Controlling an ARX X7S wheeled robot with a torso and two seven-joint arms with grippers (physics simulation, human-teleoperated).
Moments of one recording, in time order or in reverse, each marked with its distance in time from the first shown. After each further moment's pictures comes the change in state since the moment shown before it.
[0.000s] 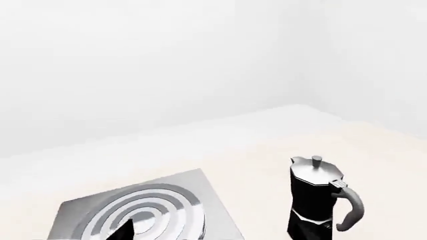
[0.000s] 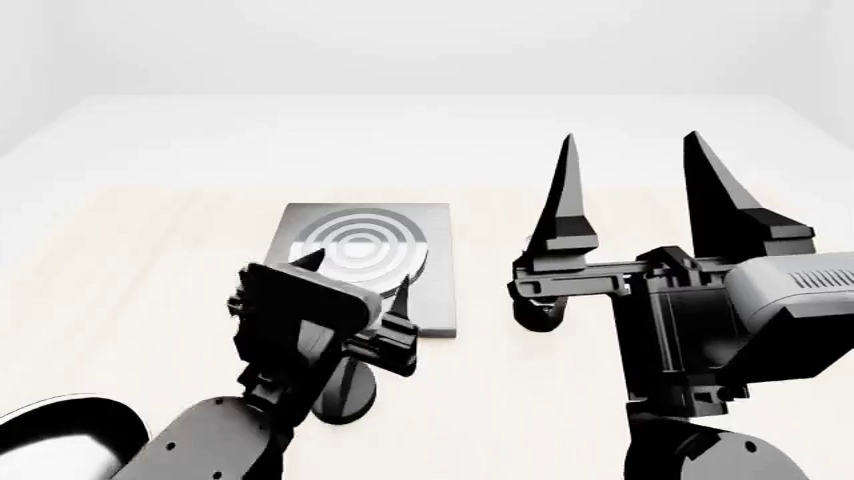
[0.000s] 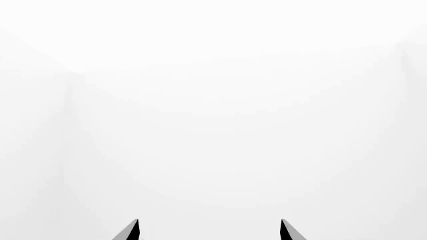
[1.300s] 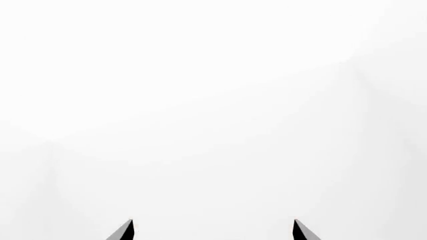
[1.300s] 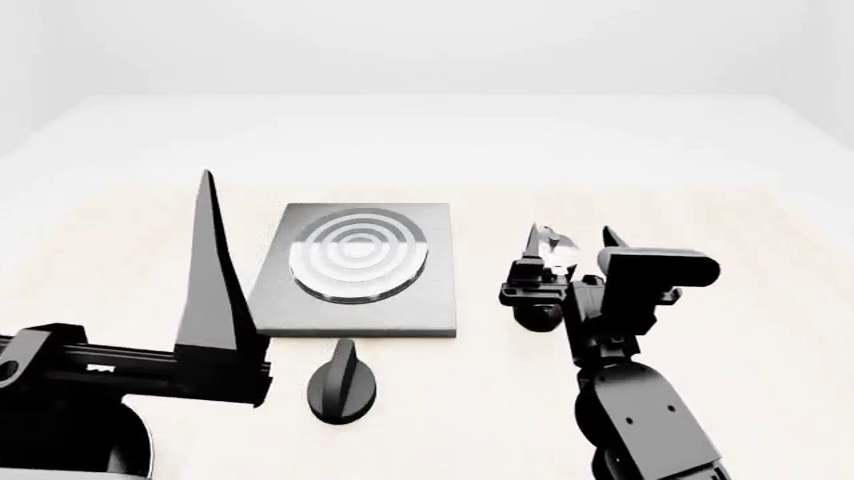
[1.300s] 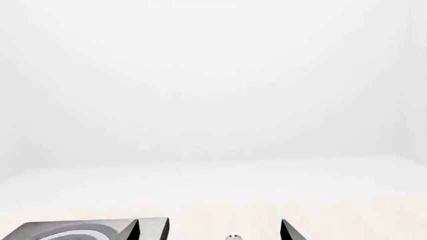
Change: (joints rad) left arm -0.792 -1.005 1.170 0.485 -0.099 0.741 -1.197; right arm 0.100 -0.109 -0.029 0.846 -0.015 -0.244 -0.172
